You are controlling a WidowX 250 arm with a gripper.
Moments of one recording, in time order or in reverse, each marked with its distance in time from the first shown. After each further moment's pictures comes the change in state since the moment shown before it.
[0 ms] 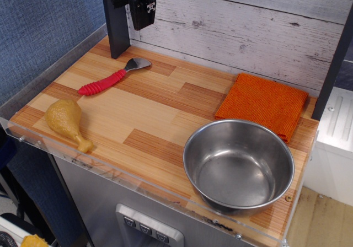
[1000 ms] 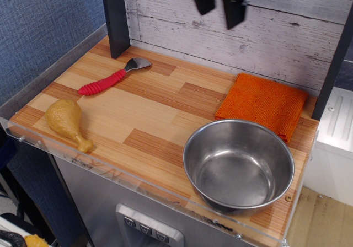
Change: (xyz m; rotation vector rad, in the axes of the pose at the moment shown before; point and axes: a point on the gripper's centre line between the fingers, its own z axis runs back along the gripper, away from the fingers) arm 0.095 -0.074 -0.011 -0.242 -0.086 0.047
